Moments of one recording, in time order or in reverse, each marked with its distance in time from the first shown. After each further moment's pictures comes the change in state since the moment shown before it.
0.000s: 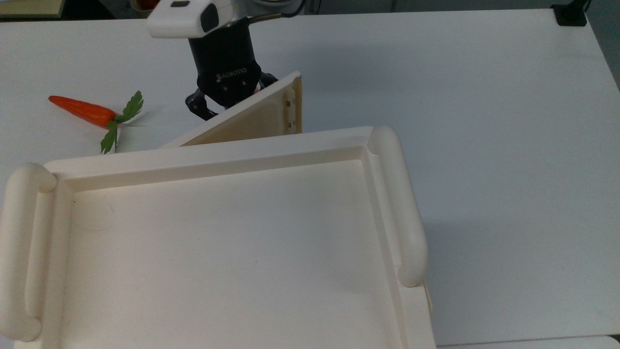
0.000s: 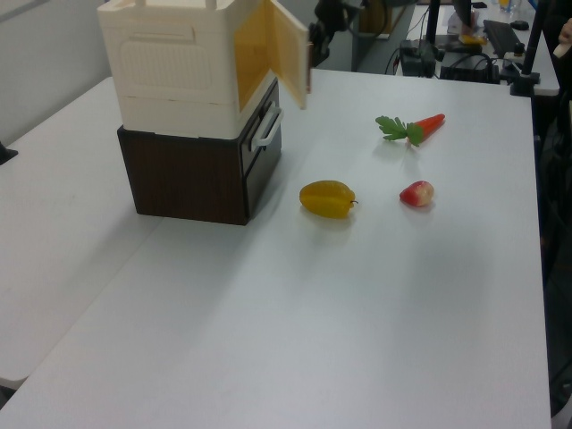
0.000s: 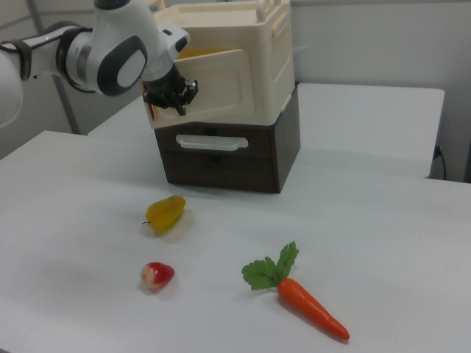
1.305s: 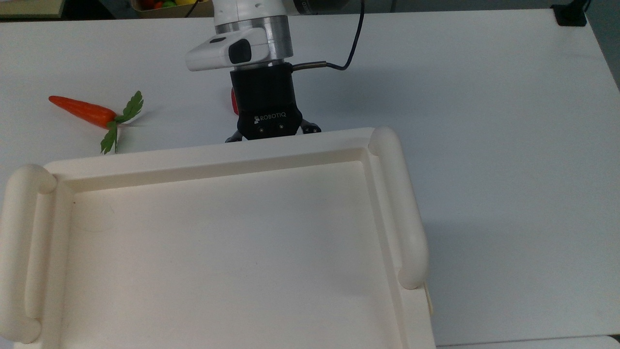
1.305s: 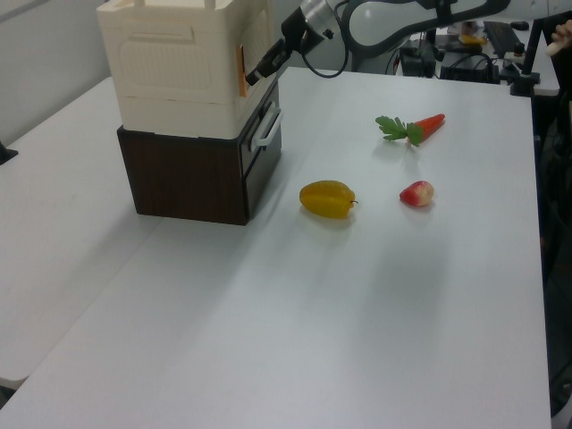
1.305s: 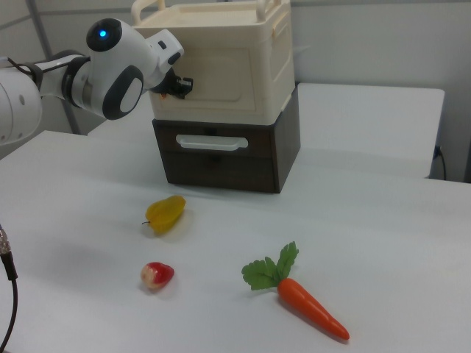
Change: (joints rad) arm 0.010 0.126 0.088 0.024 0.035 0.400 0.279
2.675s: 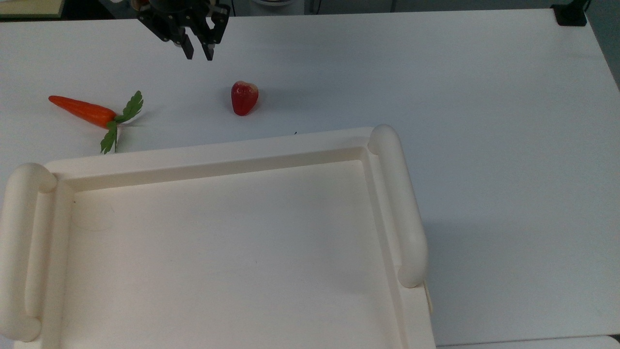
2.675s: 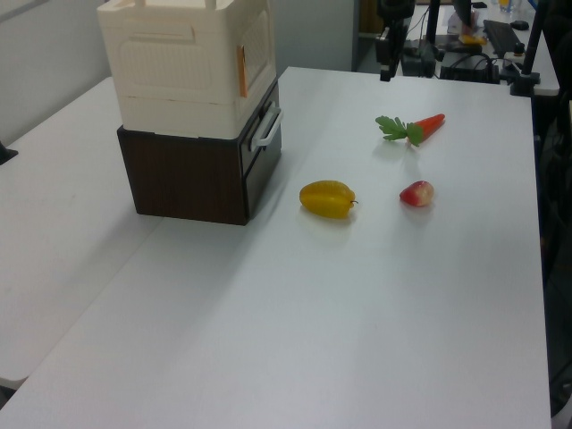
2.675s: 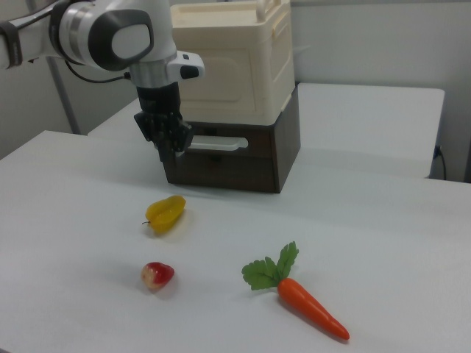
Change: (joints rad) arm -0.027 -0.276 -0.219 -0.049 -0.179 -1.067 0.249
